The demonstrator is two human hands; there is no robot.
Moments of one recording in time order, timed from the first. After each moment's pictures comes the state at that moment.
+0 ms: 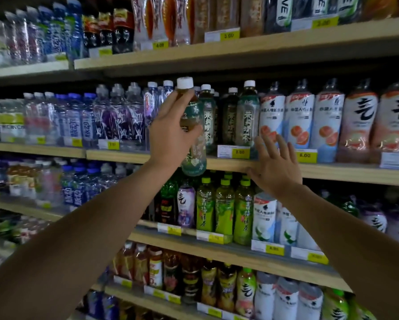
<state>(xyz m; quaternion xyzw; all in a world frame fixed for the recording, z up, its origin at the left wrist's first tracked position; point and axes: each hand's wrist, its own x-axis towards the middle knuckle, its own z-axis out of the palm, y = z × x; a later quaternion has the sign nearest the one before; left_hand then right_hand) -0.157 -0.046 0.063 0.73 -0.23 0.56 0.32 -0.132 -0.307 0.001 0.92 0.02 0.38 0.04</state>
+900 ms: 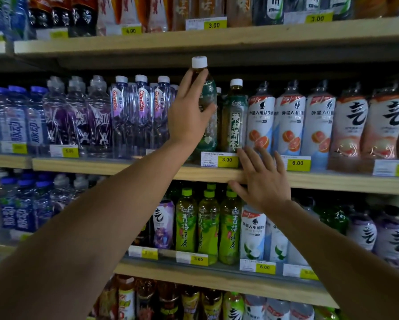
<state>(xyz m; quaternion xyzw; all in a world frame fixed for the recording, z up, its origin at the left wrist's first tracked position) -0.047 -0.120 0.103 0.68 -0.28 0.58 0.35 -0.091 -0.316 -0.023 0.88 0.02 0.46 0.13</state>
